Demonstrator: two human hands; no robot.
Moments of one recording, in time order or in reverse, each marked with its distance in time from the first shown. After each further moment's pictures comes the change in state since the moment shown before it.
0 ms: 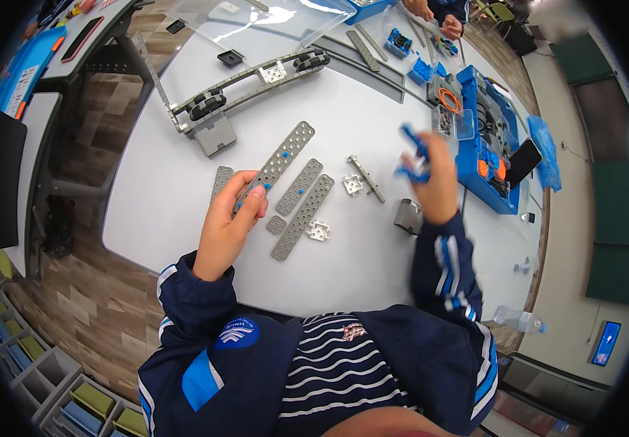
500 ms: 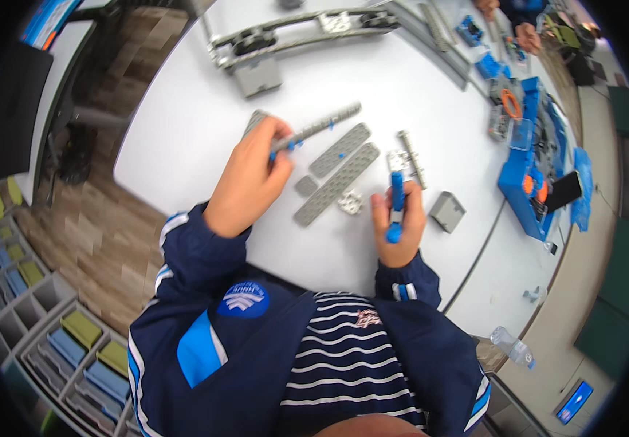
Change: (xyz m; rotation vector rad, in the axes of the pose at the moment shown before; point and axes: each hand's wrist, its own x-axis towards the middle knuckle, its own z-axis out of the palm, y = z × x) left_hand 0.000 -0.014 -0.006 0.619 0.182 0.164; right_hand -0.083 -0.104 0.059 0.459 -0.026 0.282
